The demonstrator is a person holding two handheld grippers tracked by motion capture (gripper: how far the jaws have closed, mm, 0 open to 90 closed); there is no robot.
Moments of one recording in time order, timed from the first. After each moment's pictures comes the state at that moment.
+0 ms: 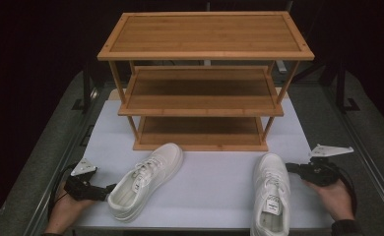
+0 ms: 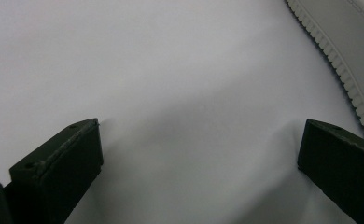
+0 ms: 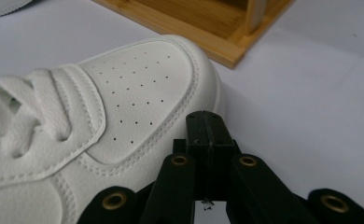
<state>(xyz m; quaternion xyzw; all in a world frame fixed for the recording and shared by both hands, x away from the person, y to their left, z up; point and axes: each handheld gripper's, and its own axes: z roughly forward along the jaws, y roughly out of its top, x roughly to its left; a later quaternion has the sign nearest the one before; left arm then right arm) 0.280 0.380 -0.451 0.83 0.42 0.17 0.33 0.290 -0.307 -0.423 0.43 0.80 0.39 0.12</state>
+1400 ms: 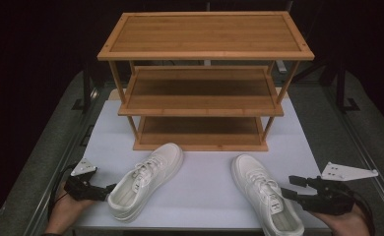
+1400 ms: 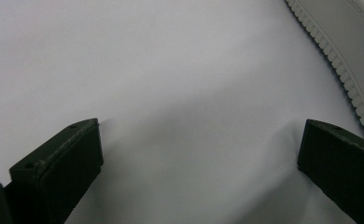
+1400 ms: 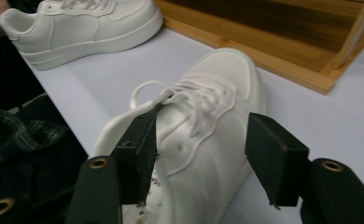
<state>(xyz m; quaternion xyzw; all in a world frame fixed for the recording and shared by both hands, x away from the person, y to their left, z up) 0.280 0.380 -0.451 0.83 0.42 0.17 0.33 0.205 -0.276 -0.368 0.39 0.79 0.46 0.08</state>
